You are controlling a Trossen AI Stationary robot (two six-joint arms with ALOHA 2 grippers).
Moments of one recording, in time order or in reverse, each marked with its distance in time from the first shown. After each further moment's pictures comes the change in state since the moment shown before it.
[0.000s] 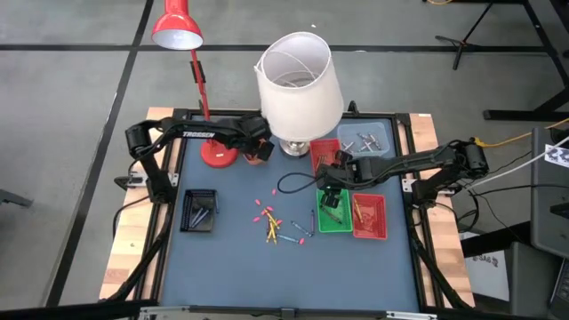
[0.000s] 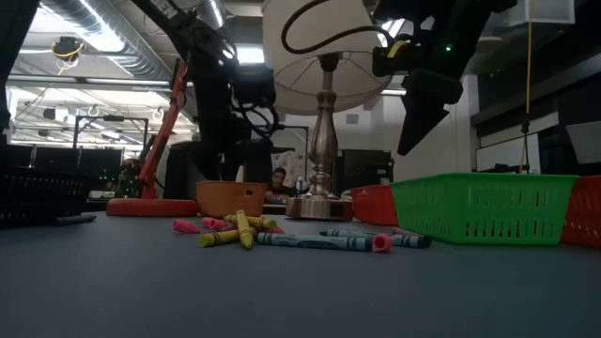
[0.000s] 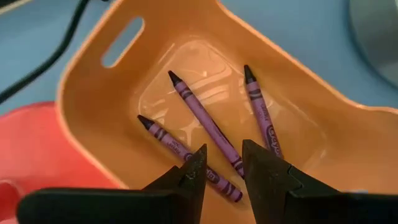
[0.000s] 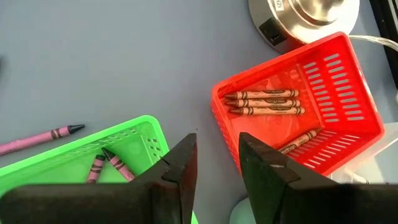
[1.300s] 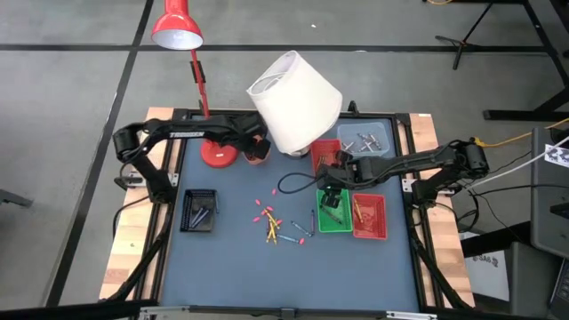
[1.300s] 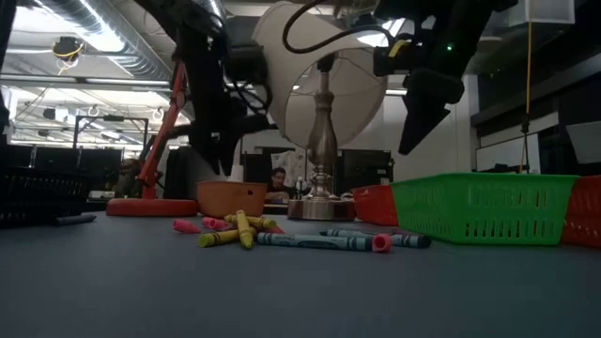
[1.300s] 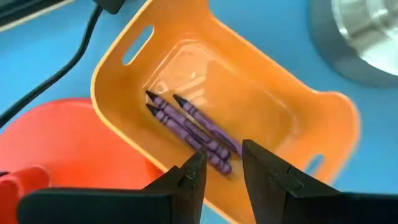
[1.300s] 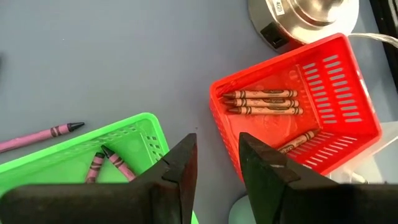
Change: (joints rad) left arm -0.008 -0.121 0.000 -0.059 0.044 0.030; right arm 0.001 -0.003 0.000 -0.007 0.000 0.000
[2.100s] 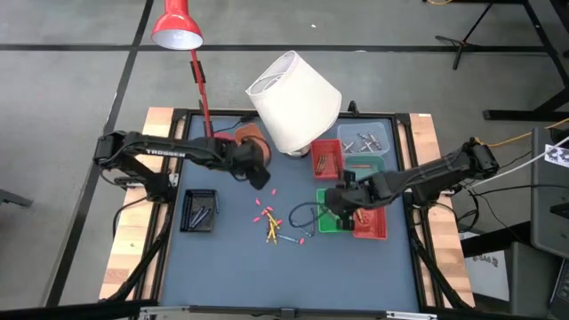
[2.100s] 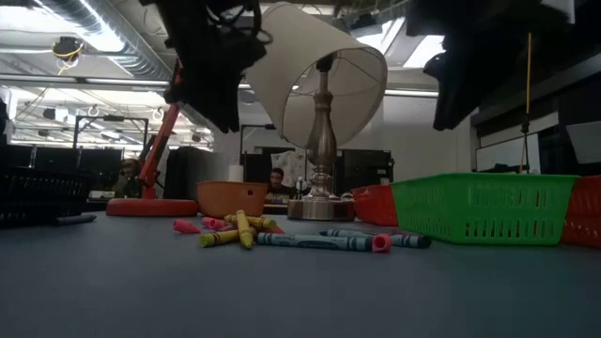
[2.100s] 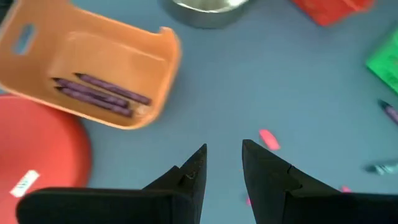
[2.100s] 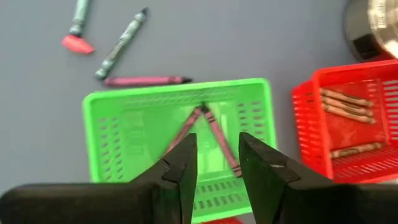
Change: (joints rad) left arm -0.339 -0.172 0.000 -0.043 -0.007 -0.008; right arm 0.212 -0.081 0.000 -0.069 -0.114 -0.011
